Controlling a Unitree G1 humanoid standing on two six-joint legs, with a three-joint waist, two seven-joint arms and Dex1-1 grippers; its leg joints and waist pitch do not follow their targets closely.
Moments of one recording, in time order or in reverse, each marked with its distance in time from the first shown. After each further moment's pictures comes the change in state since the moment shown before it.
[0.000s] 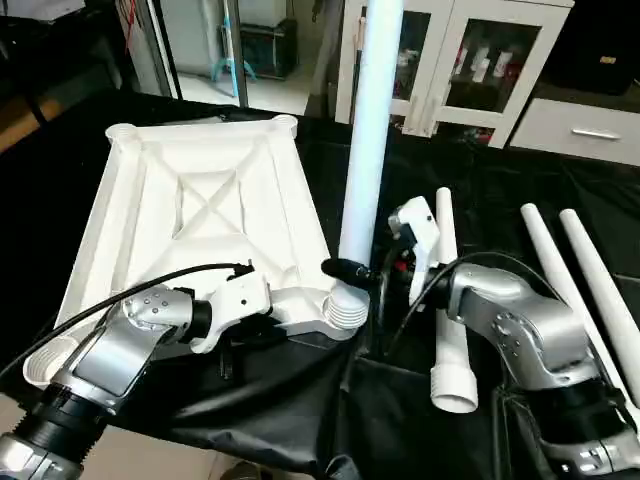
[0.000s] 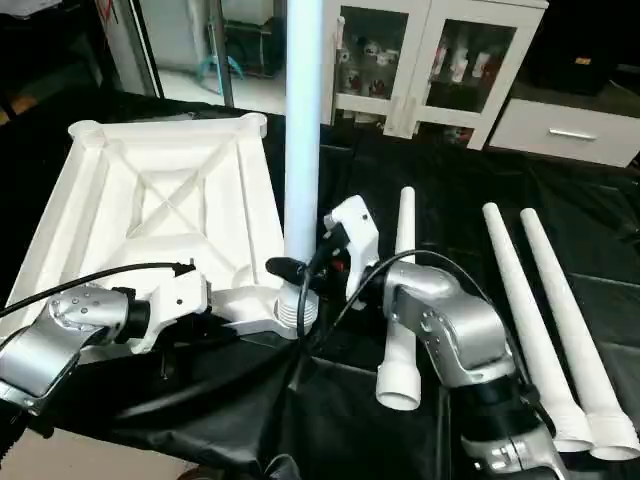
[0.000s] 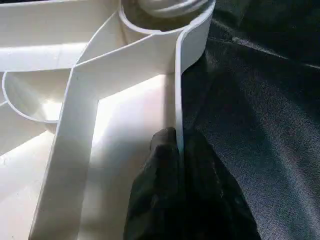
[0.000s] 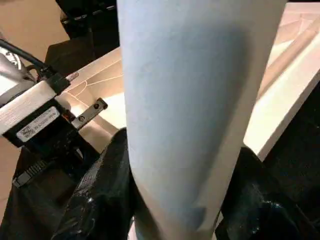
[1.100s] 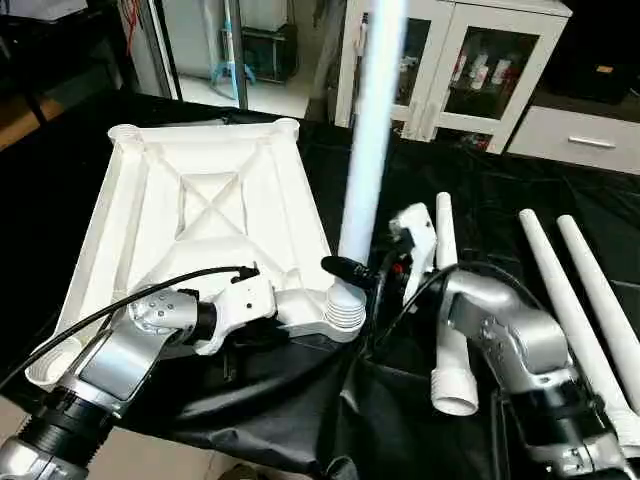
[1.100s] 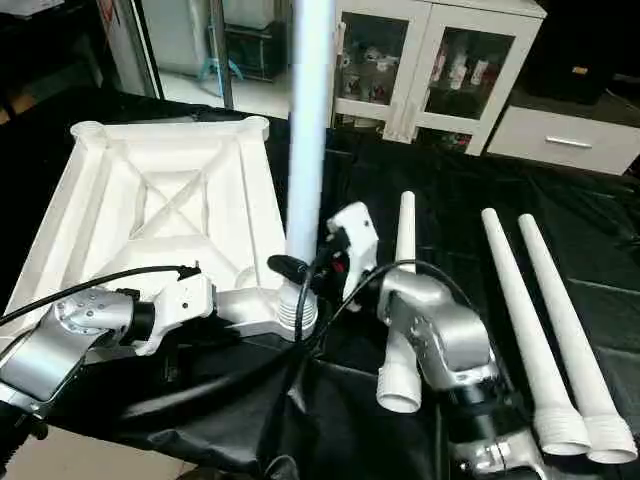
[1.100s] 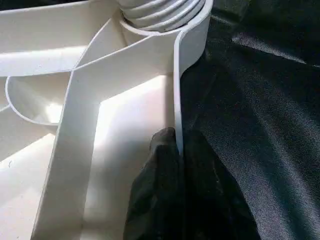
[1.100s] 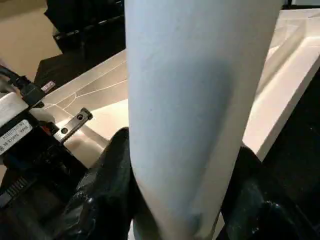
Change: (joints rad) left arm 0.011 -0.020 0.001 -0.021 0.045 0.003 0.009; right arm 0.044 0.067 -0.031 0.107 -0.028 -0.137 -0.006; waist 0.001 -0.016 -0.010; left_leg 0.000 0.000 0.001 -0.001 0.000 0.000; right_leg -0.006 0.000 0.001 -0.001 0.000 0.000
